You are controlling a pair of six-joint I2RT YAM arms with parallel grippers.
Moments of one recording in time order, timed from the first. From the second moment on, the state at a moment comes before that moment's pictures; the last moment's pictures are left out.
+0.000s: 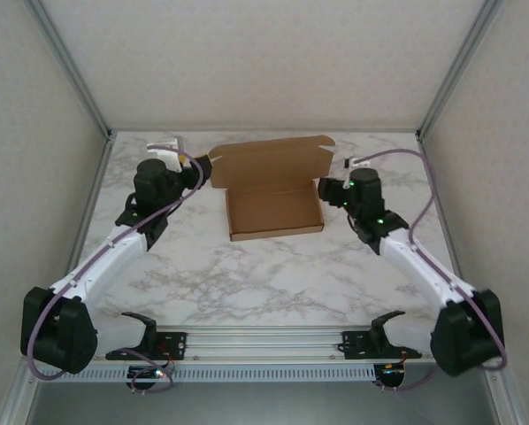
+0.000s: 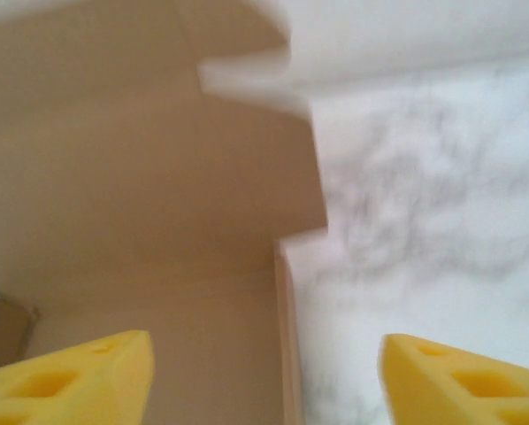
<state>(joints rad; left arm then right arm) -0.26 1.22 0.84 0.20 0.04 -0.30 0.38 1.17 0.83 -0.06 0.13 0.28</state>
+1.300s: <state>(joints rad) -0.10 1.32 0.69 0.46 0.20 -0.03 0.09 1.45 0.95 0.24 -0.46 -0.27</state>
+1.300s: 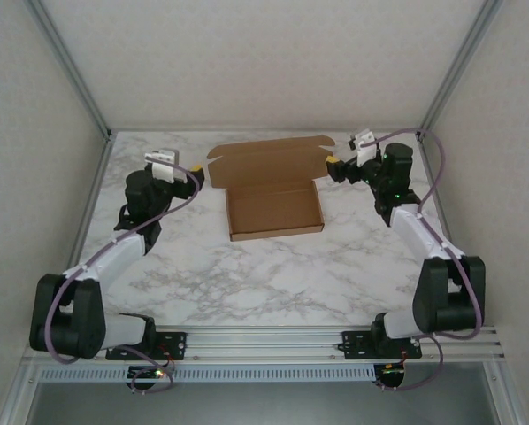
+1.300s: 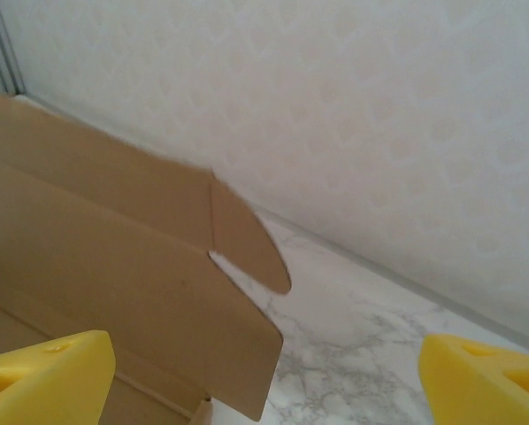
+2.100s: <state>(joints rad) -0.12 1.69 1.01 0.36 0.52 0.23 0.05 1.83 1.23 0.23 -0.68 -0.34</state>
